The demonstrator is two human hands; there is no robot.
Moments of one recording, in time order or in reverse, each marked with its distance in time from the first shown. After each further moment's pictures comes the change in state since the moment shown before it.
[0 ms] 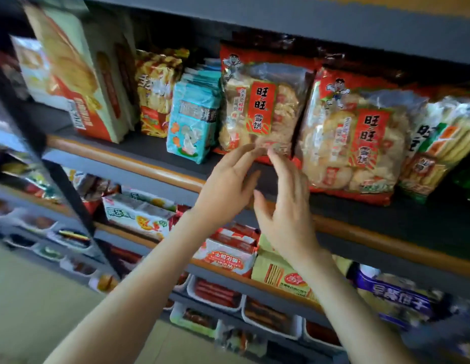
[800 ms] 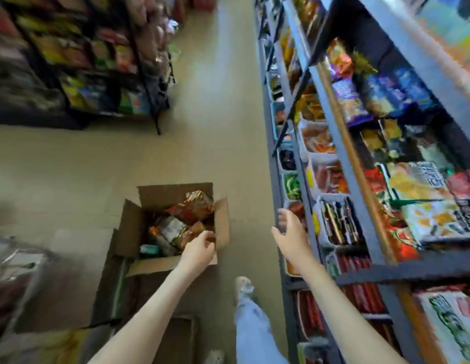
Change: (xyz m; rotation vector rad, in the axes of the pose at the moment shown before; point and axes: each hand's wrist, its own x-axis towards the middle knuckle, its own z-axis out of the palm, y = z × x) left_hand -0.515 -0.250 -0.298 -0.001 0.428 -1.910; right_hand -0.086 -0.370 0.515 0.530 -1.380 -0.051
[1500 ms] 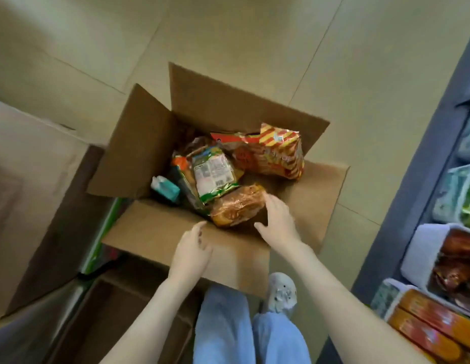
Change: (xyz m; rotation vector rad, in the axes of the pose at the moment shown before) left_hand 0.302 -0.325 0.115 -0.254 0.134 -0.652; right_hand 0.303 0.155 0.454 -0.494 -0.739 -0.165
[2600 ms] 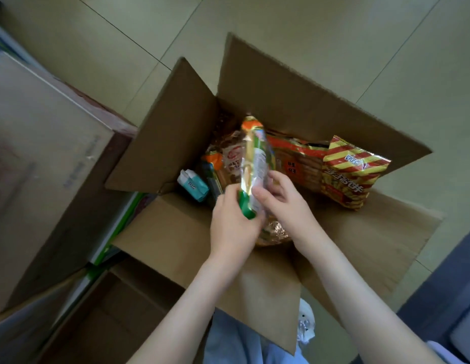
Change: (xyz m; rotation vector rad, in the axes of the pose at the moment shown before) left_hand 0.070 0.062 -0.024 -0.329 0.297 0.098; right_hand 0.079 -0.087 -0.009 0.761 -0.254 0.043
